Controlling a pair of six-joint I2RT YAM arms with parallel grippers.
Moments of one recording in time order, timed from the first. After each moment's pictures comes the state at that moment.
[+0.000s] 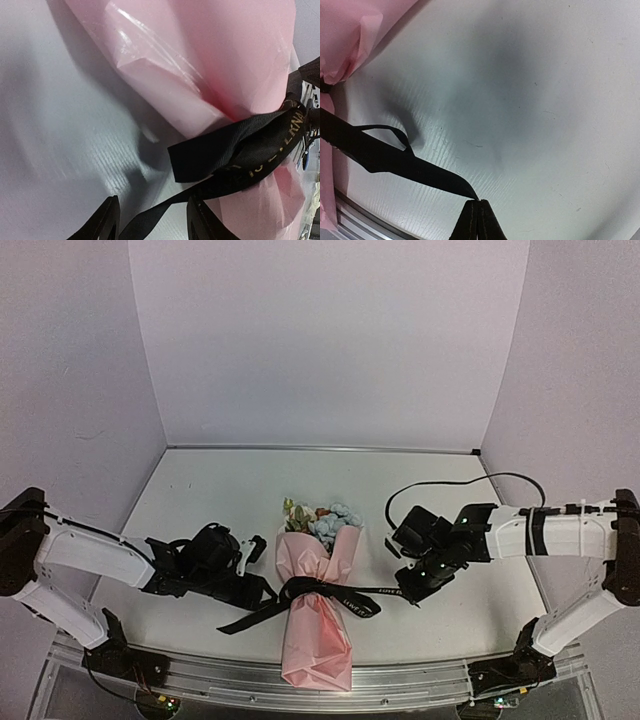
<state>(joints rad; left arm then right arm) -0.98 1.41 0.54 0.05 0.16 -0.64 0.94 1.45 0.91 -0.76 0.11 0.41</state>
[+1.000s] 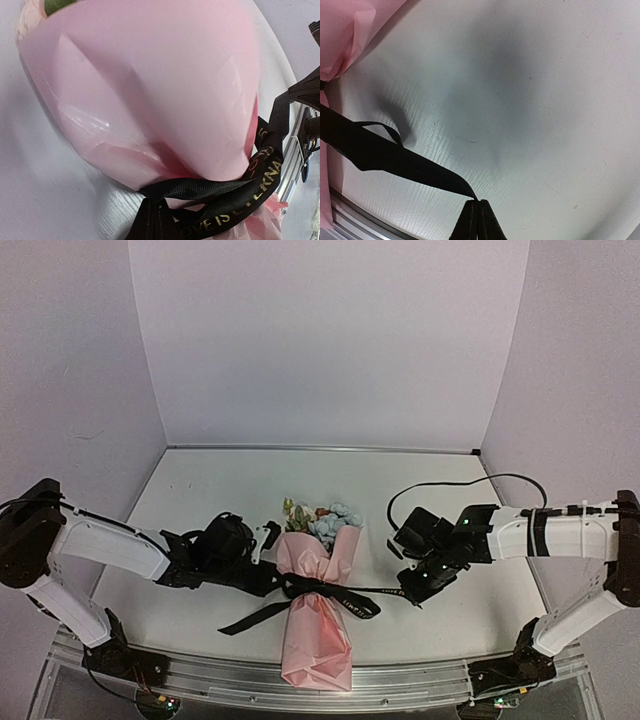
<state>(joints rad) -0.98 1.51 0.63 0.12 0.13 -0.58 0.94 1.44 0.90 -0.77 0.12 0.41</state>
